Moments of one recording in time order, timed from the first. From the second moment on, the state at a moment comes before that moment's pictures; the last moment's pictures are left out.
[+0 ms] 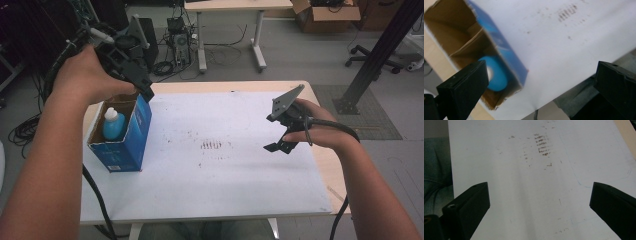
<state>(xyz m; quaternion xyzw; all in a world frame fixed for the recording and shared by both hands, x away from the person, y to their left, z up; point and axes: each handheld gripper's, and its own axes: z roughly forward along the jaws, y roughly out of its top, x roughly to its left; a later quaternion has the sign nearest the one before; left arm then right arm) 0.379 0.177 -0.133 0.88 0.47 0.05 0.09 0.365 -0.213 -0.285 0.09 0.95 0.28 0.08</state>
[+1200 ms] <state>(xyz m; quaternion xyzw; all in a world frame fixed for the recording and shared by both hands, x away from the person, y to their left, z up) 0.356 0.084 -0.226 0.99 0.12 -0.01 0.00 0.364 -0.185 -0.283 0.05 0.98 0.19 0.05</state>
